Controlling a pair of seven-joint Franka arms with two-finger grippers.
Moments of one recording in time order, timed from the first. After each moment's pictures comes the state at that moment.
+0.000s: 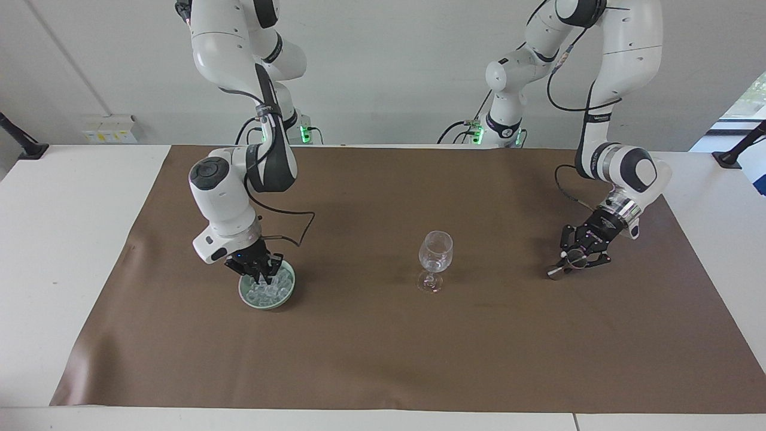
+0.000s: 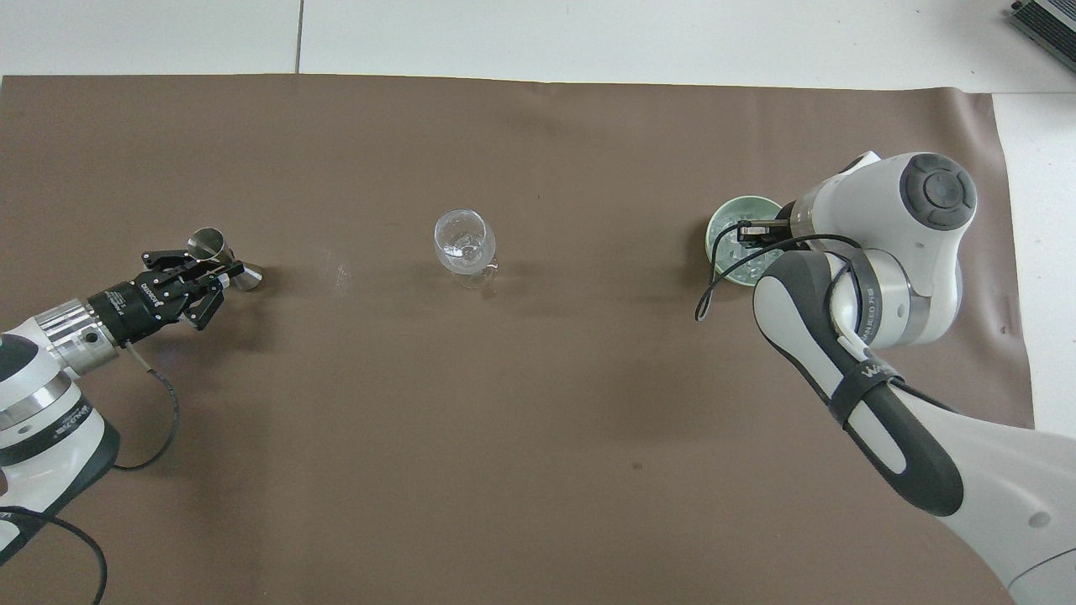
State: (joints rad) left arm 0.44 0.28 -0.21 -2.22 -1.56 2.20 -0.88; right arm 0.09 0.36 0.01 -1.87 0.04 2.36 0.13
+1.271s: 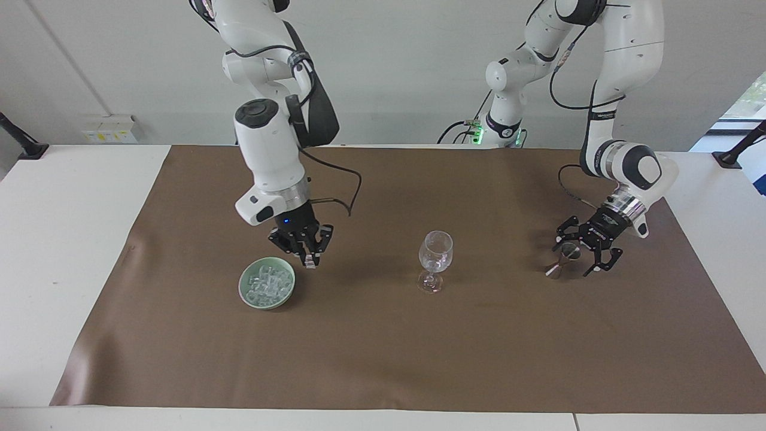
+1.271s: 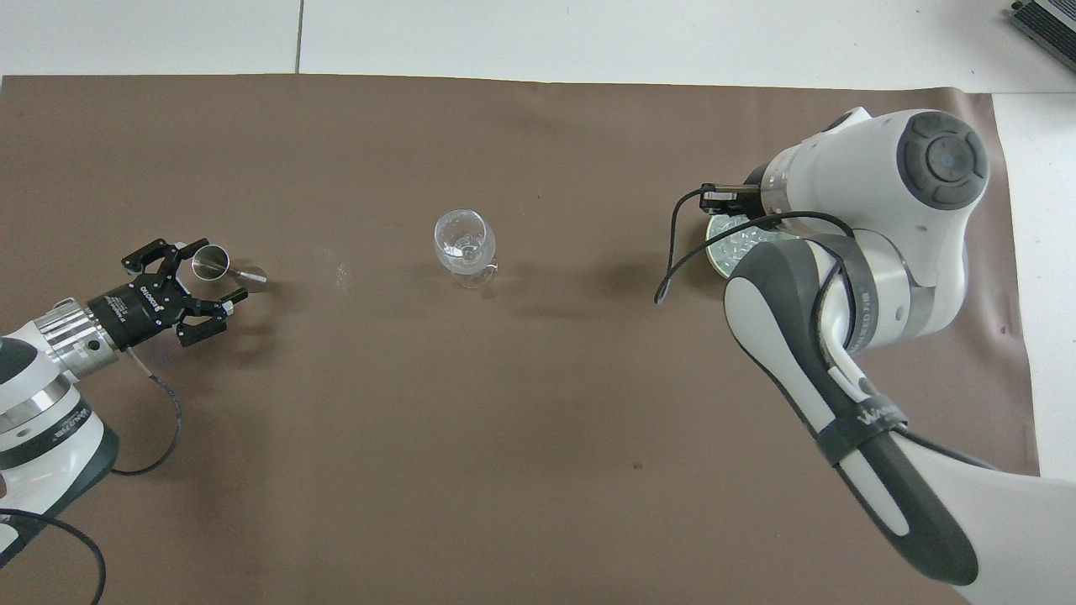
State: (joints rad) left arm 0.45 0.24 -0.19 -2.19 -1.38 2.21 -0.73; right arm 0.28 0.26 0.06 -1.70 0.04 2.26 0.36
